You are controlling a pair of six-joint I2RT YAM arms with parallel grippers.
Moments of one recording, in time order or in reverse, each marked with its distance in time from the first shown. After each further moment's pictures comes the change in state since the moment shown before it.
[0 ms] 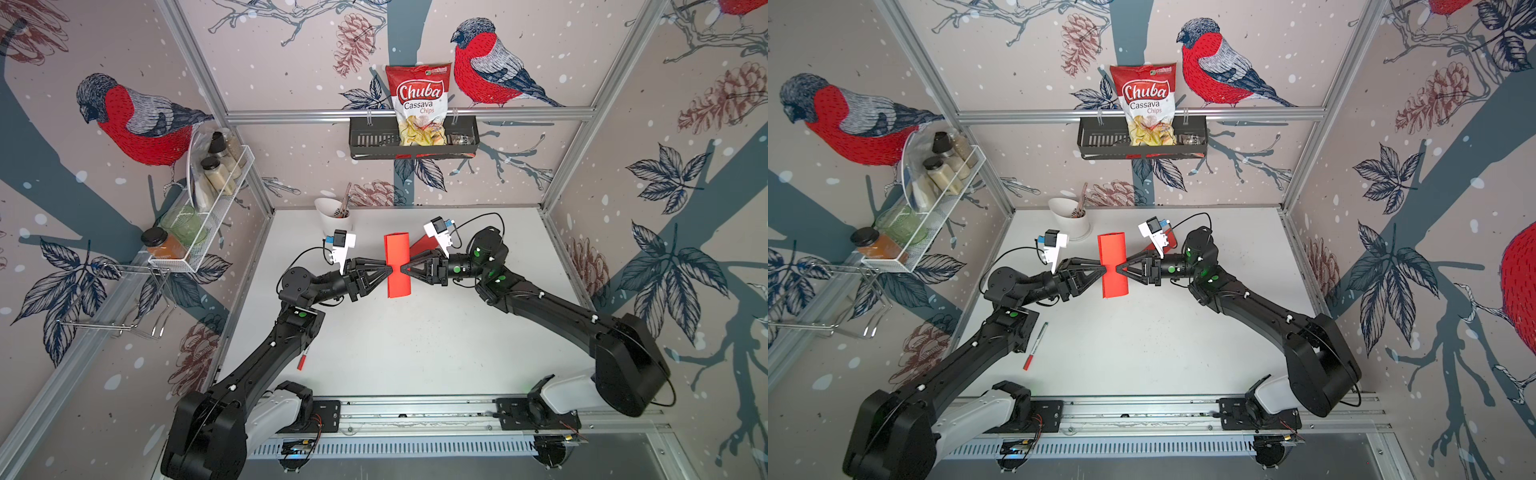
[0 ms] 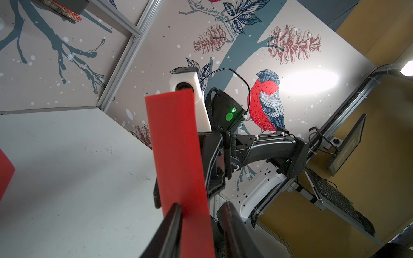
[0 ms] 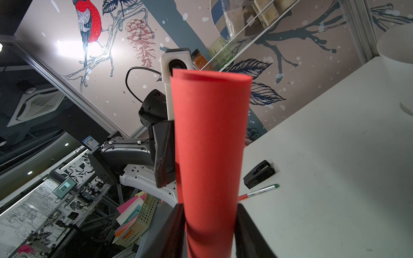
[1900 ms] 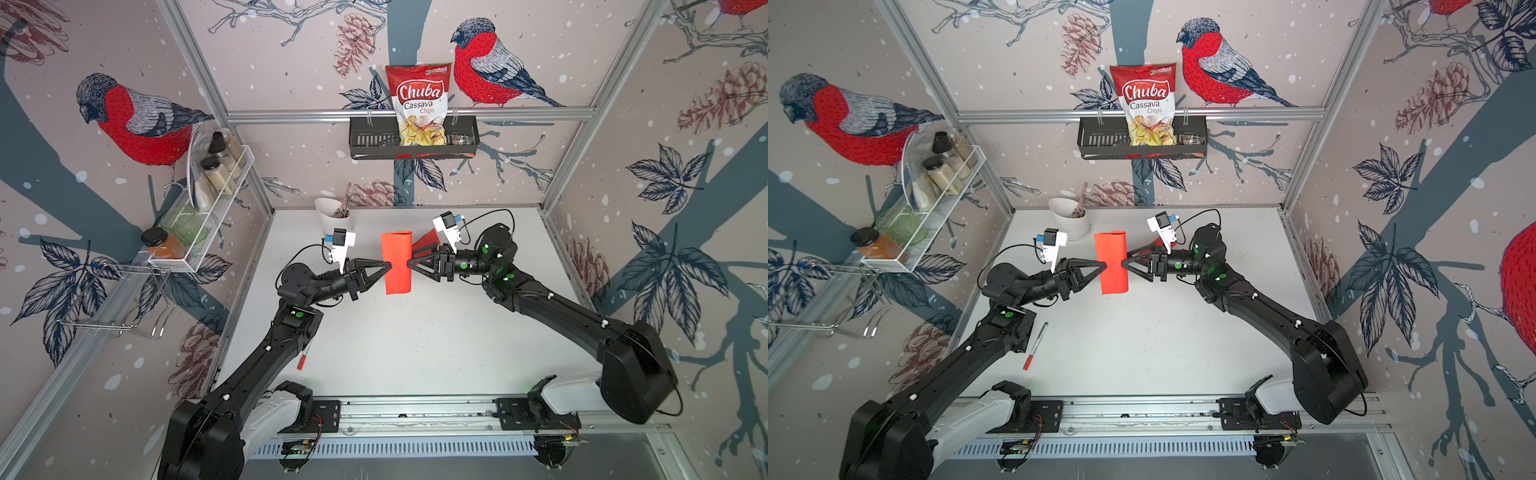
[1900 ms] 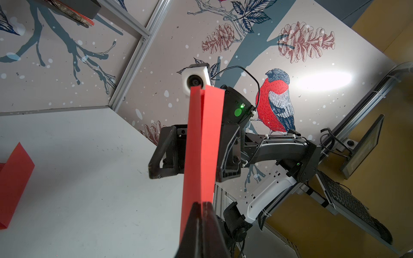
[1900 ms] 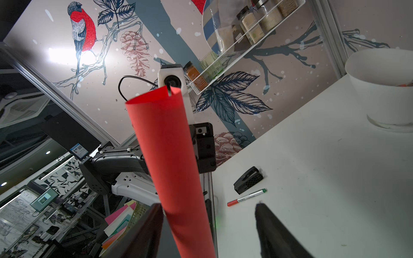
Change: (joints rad) left arm -0.005 -0.039 0.035 -0.143 -0.030 0.080; right arm -0.055 -0.044 -0.011 -0.026 0.006 -0.019
